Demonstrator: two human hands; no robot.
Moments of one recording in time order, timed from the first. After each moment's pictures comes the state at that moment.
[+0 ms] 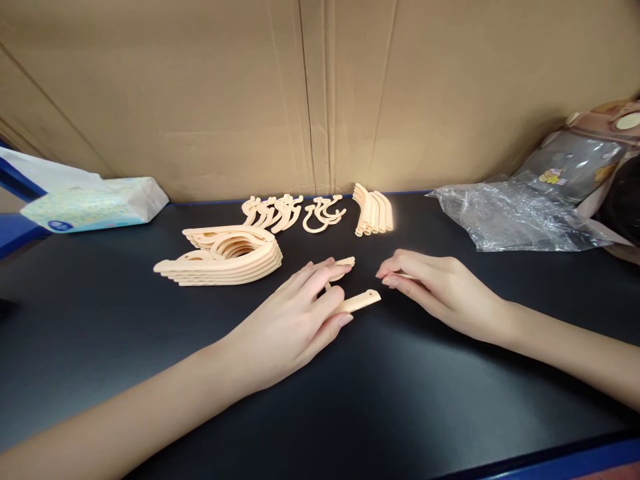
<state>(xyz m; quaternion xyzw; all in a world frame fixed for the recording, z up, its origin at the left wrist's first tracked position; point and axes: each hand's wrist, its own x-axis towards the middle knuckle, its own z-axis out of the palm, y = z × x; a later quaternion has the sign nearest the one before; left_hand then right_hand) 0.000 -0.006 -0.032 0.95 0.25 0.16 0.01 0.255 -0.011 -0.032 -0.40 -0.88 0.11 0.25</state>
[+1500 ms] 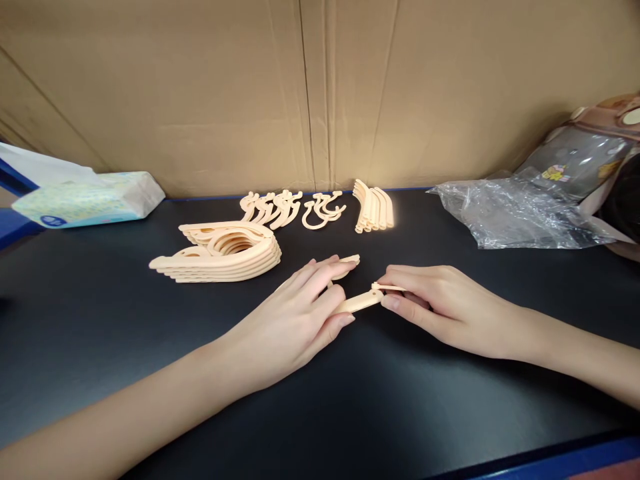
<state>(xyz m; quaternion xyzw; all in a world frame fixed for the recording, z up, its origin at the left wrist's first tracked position) 0.001 -0.006 -0.036 0.95 0.24 0.18 0.03 0.246 -0.024 -0.015 -0.41 -0.87 0.23 0.16</state>
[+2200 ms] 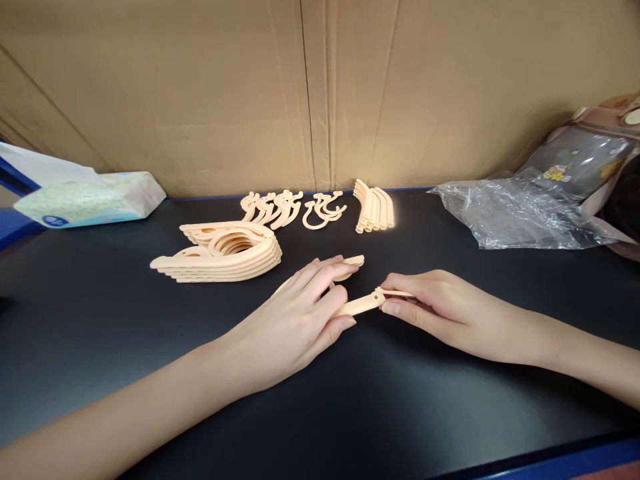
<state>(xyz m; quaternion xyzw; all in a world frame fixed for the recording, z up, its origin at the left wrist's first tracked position) 0.000 -0.005 -0.034 0.95 0.23 0.19 0.06 0.244 -0.025 -0.012 -0.40 -0.85 0.30 0.16</state>
